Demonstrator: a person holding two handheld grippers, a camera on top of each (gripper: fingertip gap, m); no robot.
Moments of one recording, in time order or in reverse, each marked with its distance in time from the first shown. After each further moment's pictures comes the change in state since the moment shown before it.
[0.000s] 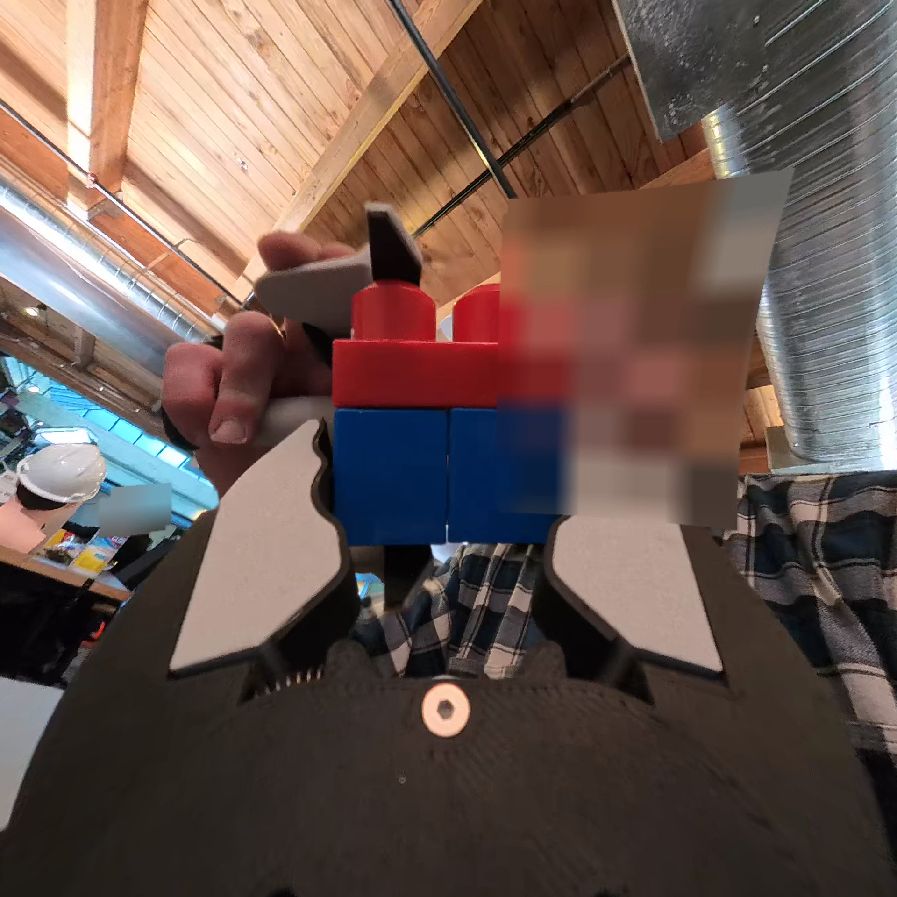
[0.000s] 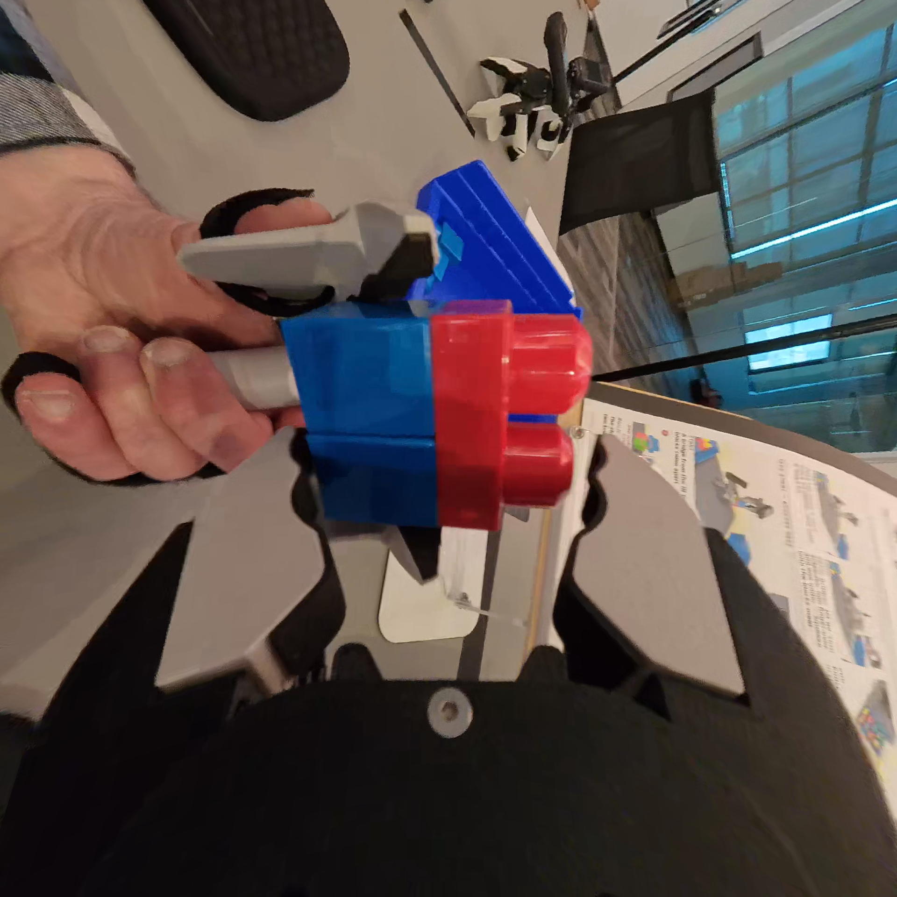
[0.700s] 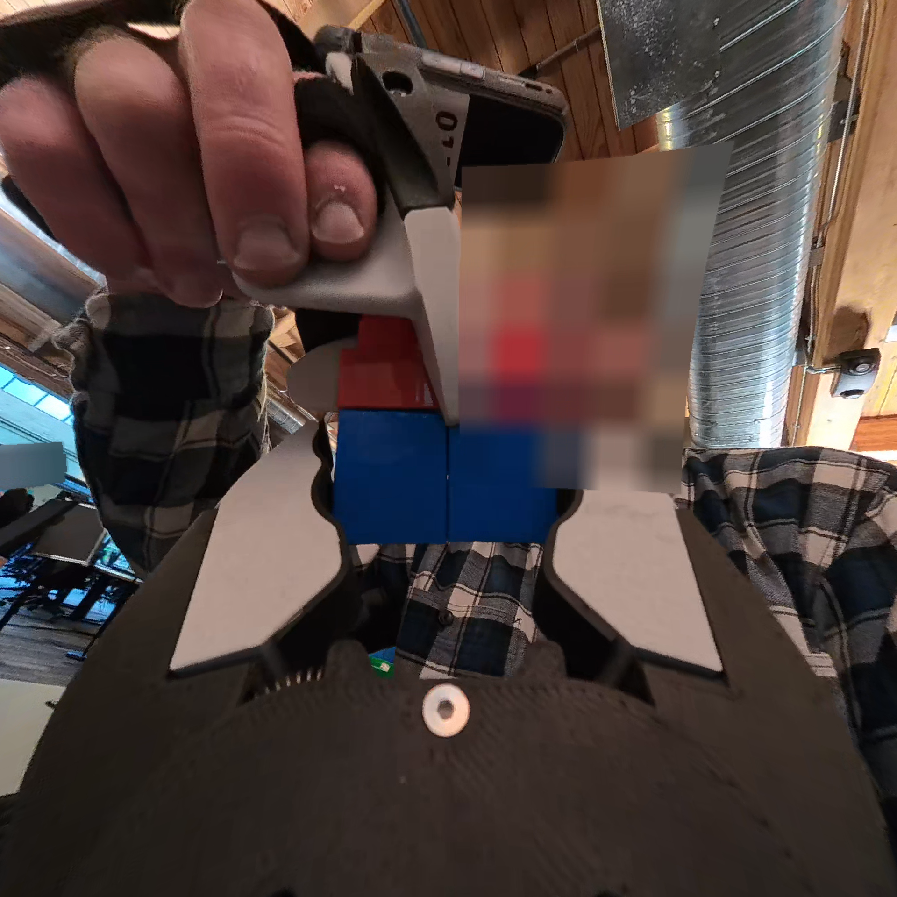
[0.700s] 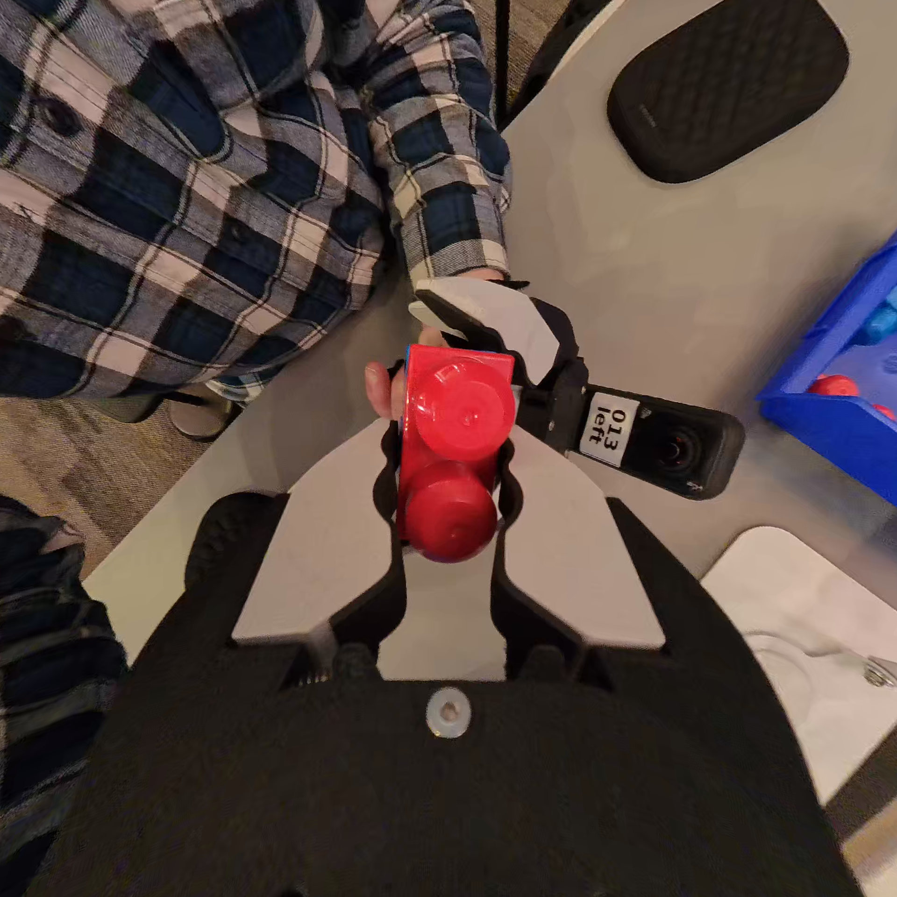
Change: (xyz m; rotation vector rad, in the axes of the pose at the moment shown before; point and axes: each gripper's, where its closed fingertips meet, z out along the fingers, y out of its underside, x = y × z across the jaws) left arm -0.002 0.028 -0.006 -0.069 0.112 -0.145; right arm -0.042 -0.018 -0.035 0.120 -1.053 0.245
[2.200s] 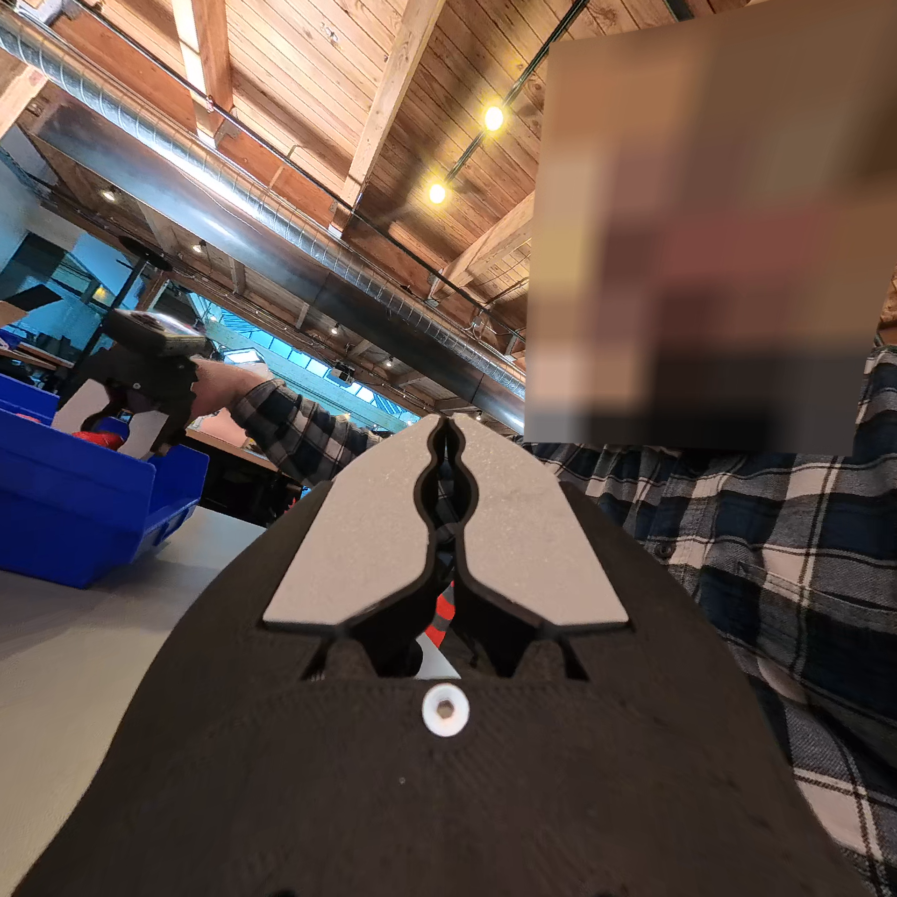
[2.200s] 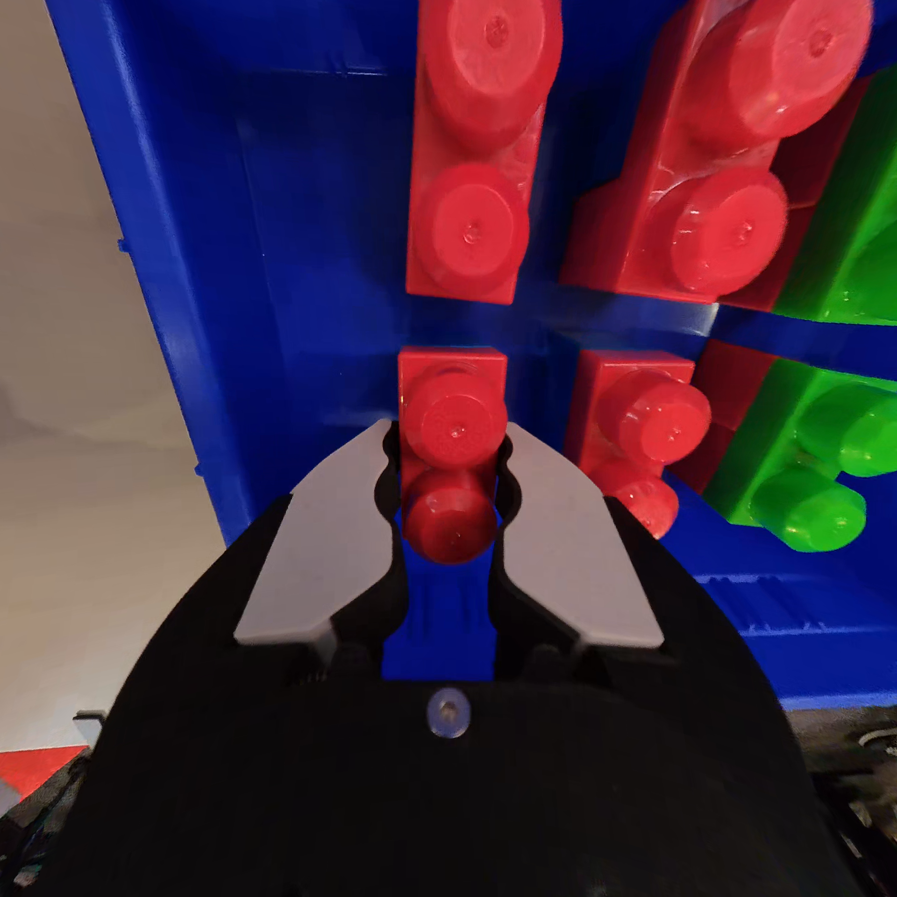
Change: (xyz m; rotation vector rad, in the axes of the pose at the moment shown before) left arm -0.008 -0.027 -0.060 -0.189 -0.376 0.320; right arm -0.059 0.415 -0.090 -0.458 0.465 0.720
